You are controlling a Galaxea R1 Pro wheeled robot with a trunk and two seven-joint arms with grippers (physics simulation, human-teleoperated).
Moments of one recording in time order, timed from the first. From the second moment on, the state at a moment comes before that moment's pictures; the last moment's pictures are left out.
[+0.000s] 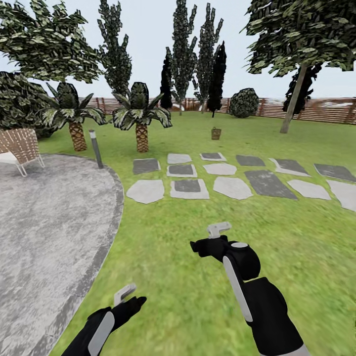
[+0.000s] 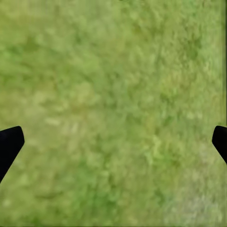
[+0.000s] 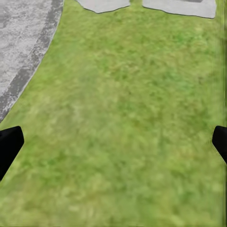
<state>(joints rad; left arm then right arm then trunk) -0.38 -0.04 0.02 -0.72 0.55 0.42 0.01 -0.46 0.12 0.24 -1.61 -0.02 1.02 0.00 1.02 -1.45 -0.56</state>
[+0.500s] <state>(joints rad) -0.38 -0.04 0.02 -0.72 0.55 0.41 0.01 -0.46 0.11 0.24 -1.61 -0.02 1.02 0.00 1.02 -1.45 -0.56</state>
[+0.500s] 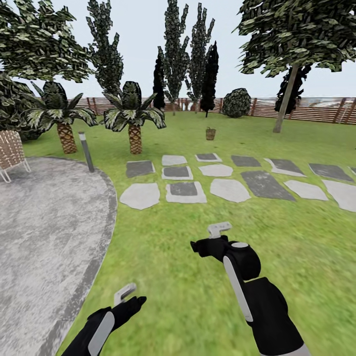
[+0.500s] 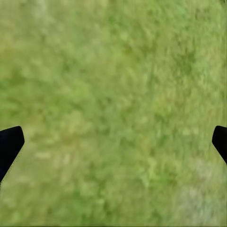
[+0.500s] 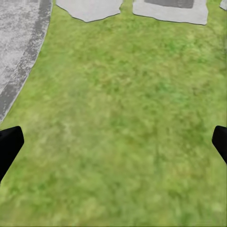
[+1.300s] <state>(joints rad) -0.38 -0.04 0.02 -0.72 0.55 0.41 0.01 -0.46 0.12 0.24 -1.61 -0.02 1.02 0.00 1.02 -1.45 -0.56</state>
